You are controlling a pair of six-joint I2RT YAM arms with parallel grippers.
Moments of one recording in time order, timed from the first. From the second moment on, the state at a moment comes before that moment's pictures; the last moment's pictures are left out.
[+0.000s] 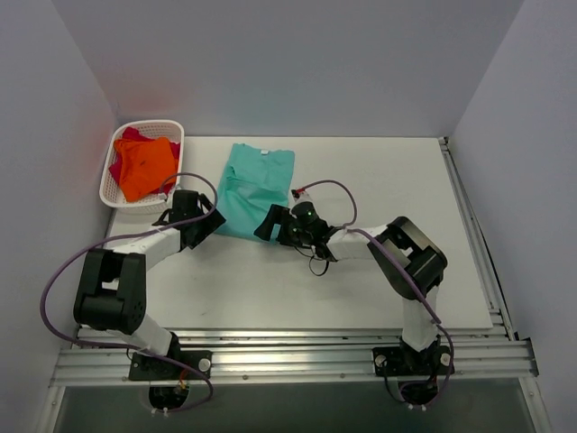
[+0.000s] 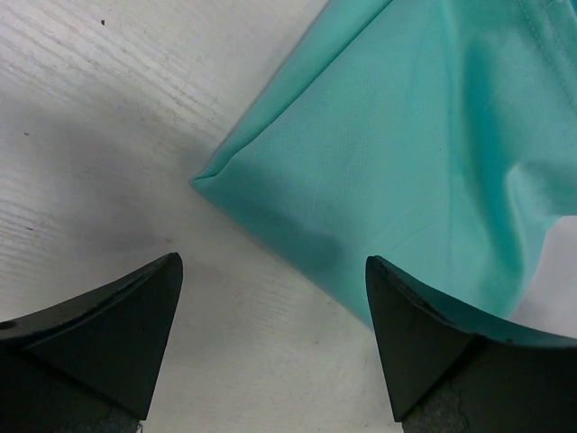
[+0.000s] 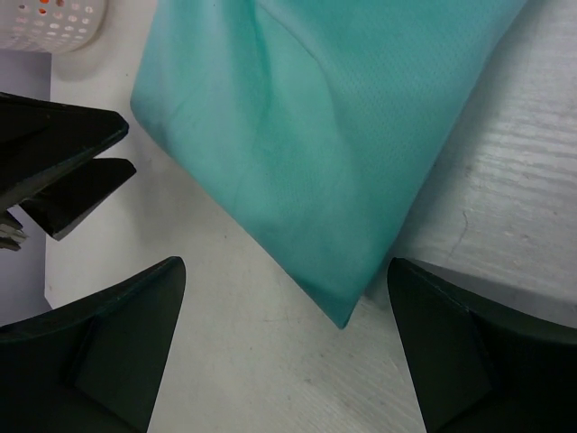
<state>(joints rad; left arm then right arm) -0.17 1.56 0.82 -0.08 -0.08 -0.82 0.72 1.92 0.95 0.43 -0.10 0.84</state>
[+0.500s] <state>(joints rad) -0.15 1.69 0.83 0.08 -0.09 -0.84 0.72 1.98 0.99 0.41 -0.11 0.82</state>
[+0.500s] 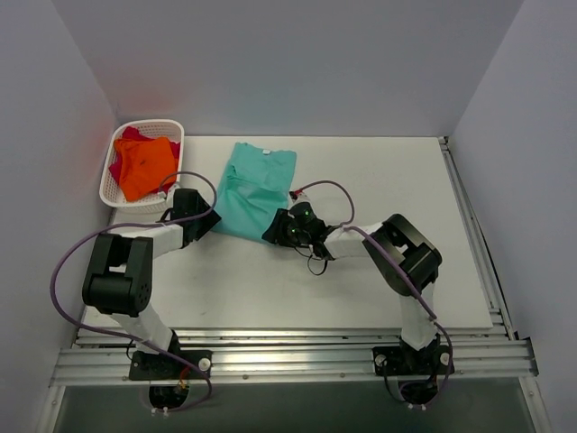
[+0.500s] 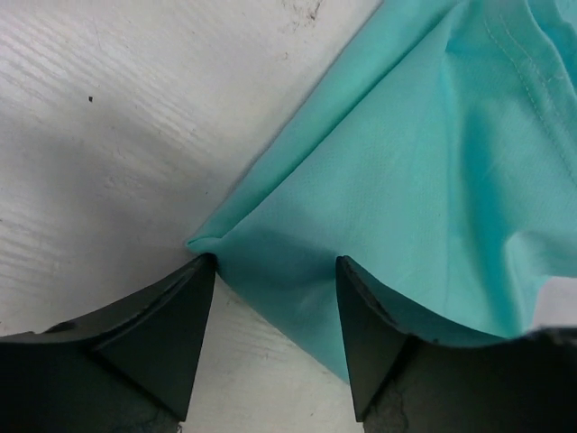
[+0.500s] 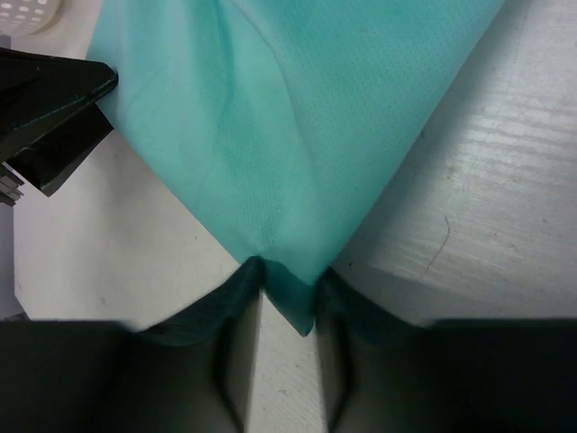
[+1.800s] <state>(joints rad) -0.39 1.01 0.85 -0.35 -0.10 -0.89 0.70 1.32 0.97 -0.26 0.14 0.64</state>
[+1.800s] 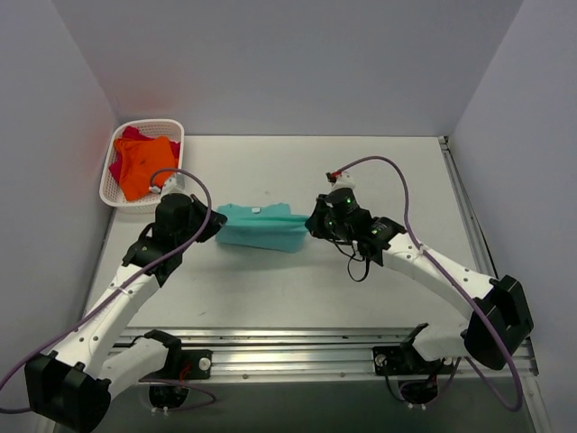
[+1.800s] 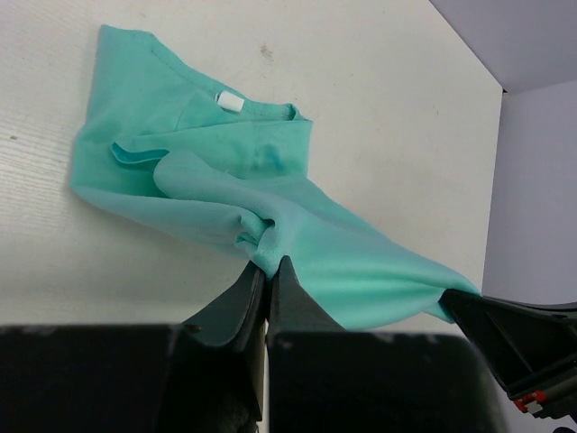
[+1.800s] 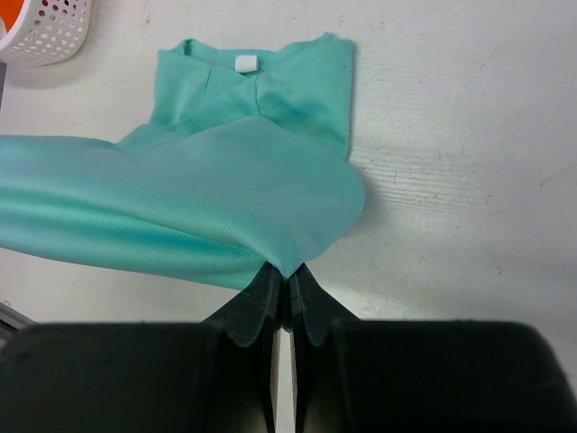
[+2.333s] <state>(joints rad) -0.39 1.00 0.87 -0.41 -0.12 -0.89 0.70 1.44 1.08 -0.32 0.11 0.60</state>
